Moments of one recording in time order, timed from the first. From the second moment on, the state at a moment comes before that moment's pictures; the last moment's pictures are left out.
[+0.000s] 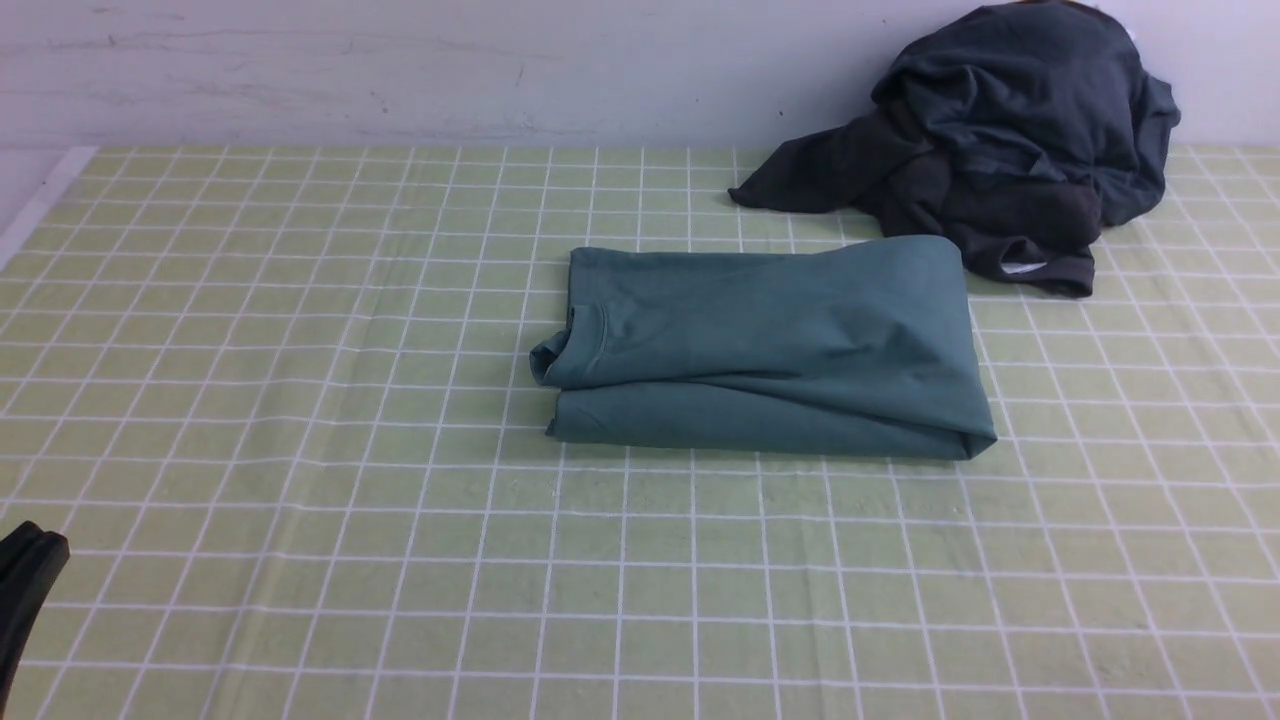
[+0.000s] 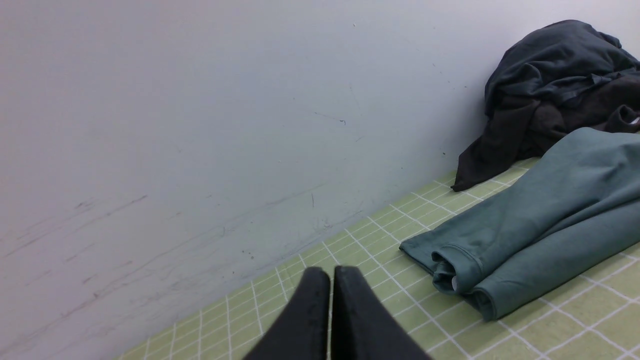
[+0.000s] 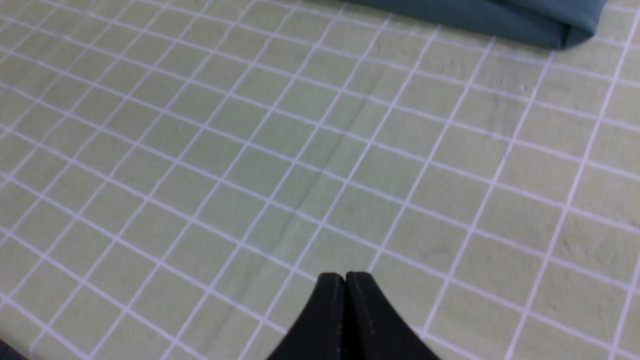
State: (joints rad) right arm 0.55 0.42 -0.47 0.10 0.90 0.19; left arm -0.34 0.08 -0.12 0.60 0.03 -0.19
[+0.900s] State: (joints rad) right arm -0.01 -0.01 0.02 0.13 0.37 0.15; left arm -0.34 0.08 -0.12 0.60 0.03 -0.19
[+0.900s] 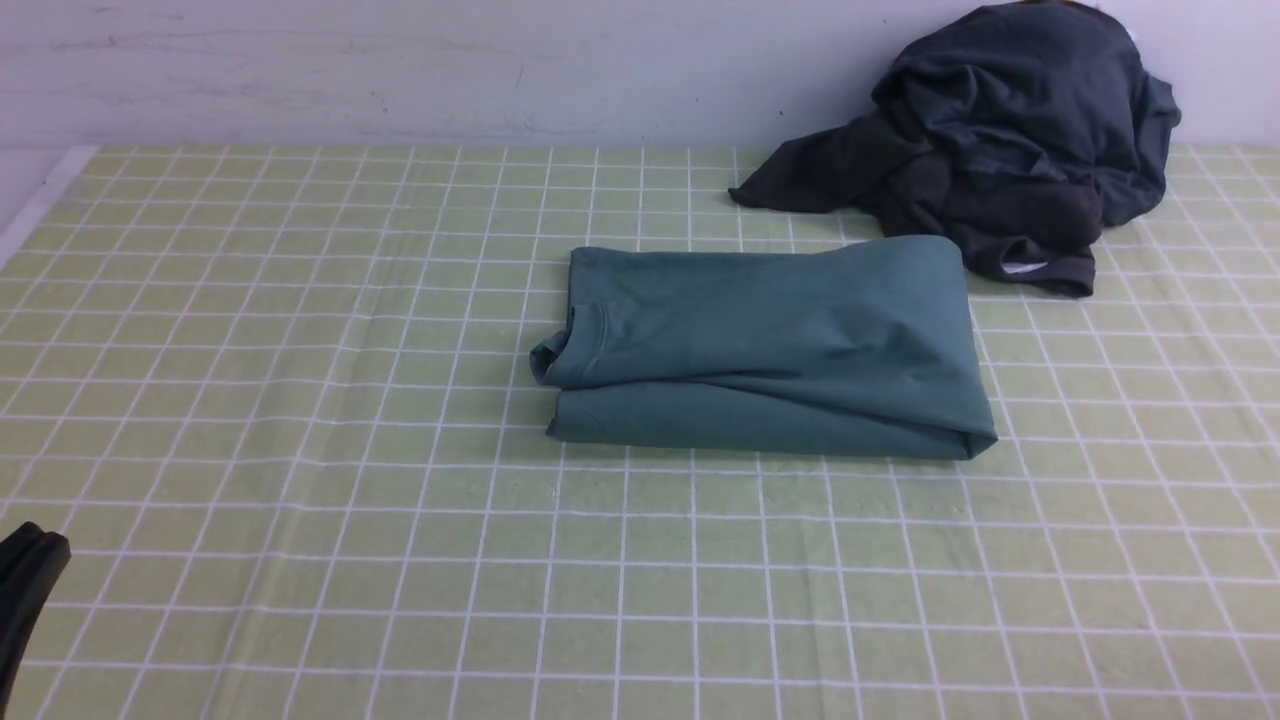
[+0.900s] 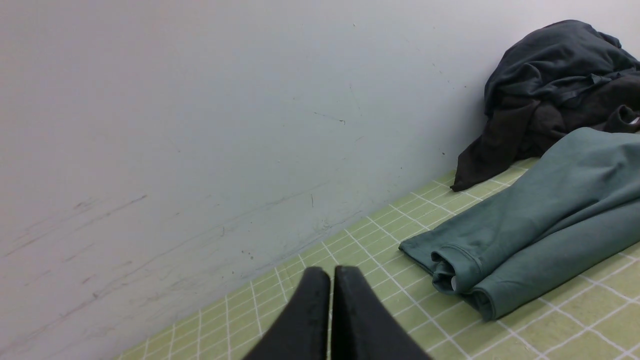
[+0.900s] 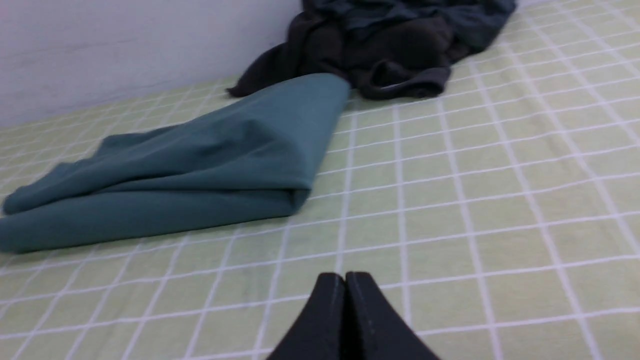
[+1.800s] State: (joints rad) right arm -0.02 -0.01 0.02 0.09 0.37 -0.15; left arm -0.34 0.08 -0.12 0.60 0.03 -0.19
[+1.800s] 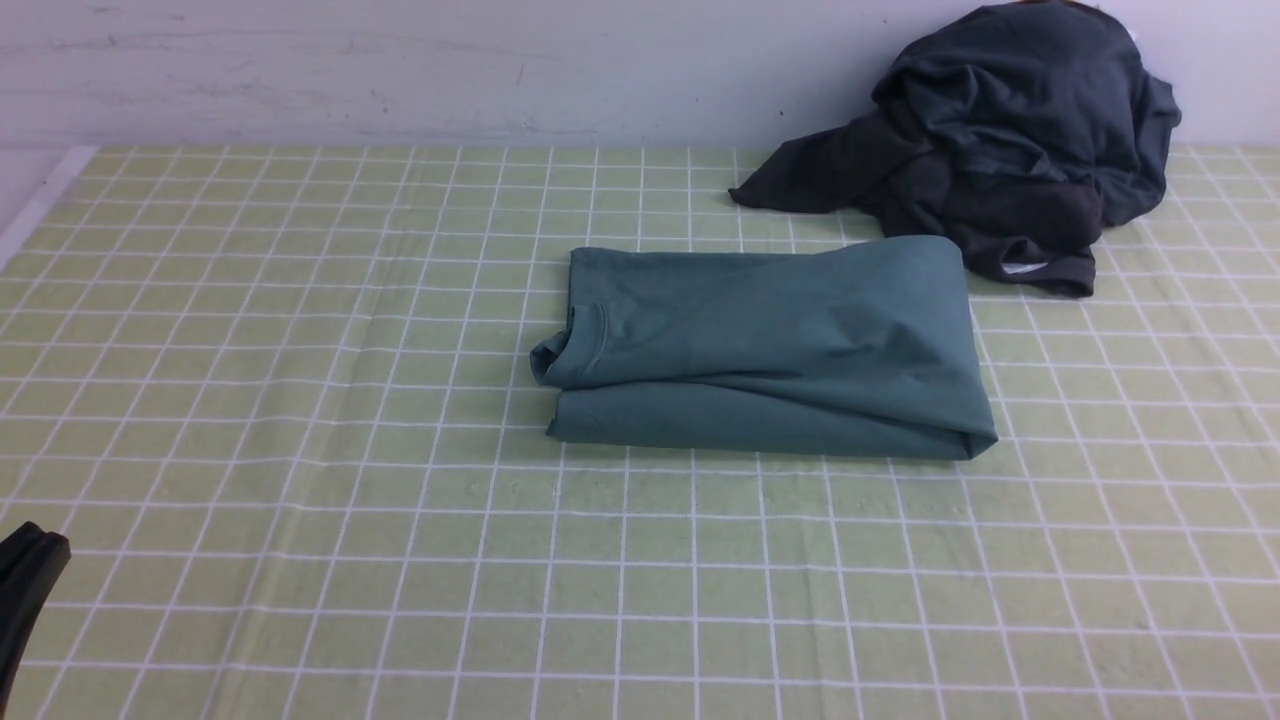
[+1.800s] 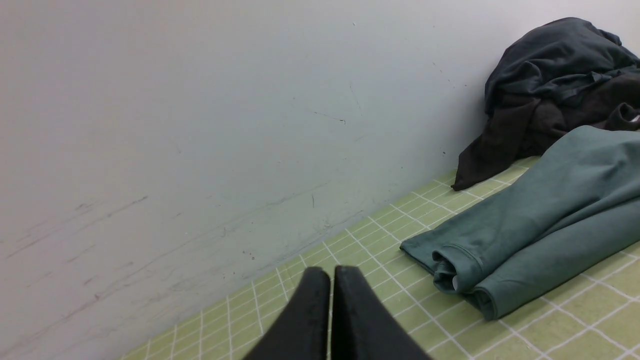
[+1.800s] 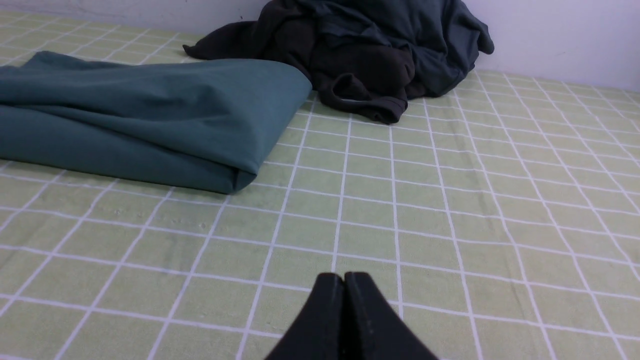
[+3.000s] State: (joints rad) right arm -0.02 -0.01 0.02 0.09 0.37 -0.15; left arm -0.07 -0.01 0.03 -0.03 0.35 -0.08
